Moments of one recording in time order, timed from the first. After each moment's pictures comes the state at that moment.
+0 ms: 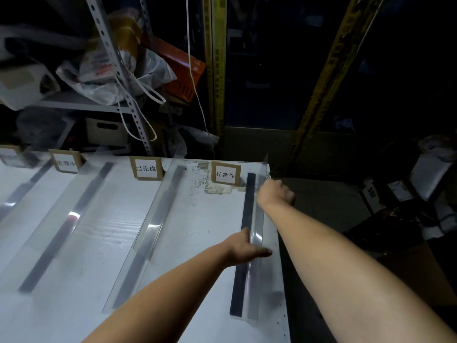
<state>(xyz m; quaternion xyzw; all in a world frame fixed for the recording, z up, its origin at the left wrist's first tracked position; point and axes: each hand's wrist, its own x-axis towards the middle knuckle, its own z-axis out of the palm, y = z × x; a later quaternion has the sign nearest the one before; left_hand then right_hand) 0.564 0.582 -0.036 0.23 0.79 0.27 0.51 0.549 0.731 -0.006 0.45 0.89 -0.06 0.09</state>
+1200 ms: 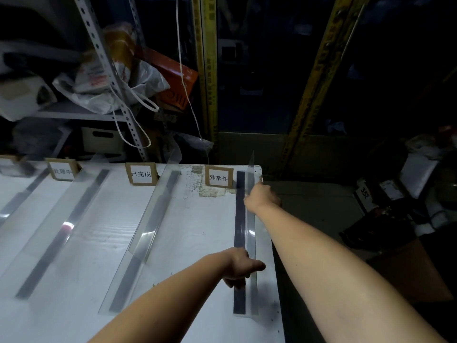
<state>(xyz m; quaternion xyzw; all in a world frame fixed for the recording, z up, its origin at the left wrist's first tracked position) 0.591 0.575 -0.032 0.24 0.77 0.13 0.58 0.559 0.728 -0.013 0.43 0.88 -0.19 0.07</state>
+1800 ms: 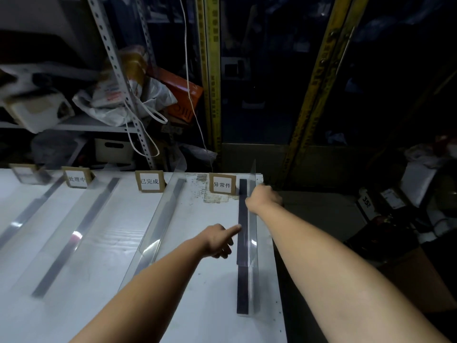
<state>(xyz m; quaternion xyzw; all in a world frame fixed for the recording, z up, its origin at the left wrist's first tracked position) 0.540 0.543 -0.004 0.19 0.81 0.29 0.47 0.567 0.714 0.022 0.42 0.89 -0.14 0.08</state>
